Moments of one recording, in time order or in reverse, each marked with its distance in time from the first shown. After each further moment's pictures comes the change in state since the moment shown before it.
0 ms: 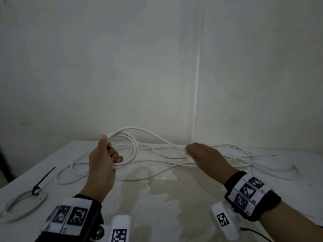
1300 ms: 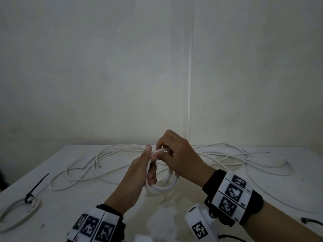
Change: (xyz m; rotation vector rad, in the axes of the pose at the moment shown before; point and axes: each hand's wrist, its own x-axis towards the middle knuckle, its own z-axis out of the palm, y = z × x) left_hand -0.053 -0.027 0.038 0.450 -0.599 -0.130; right_hand 0.036 -0.069 -0.022 0.581 0.164 -0.013
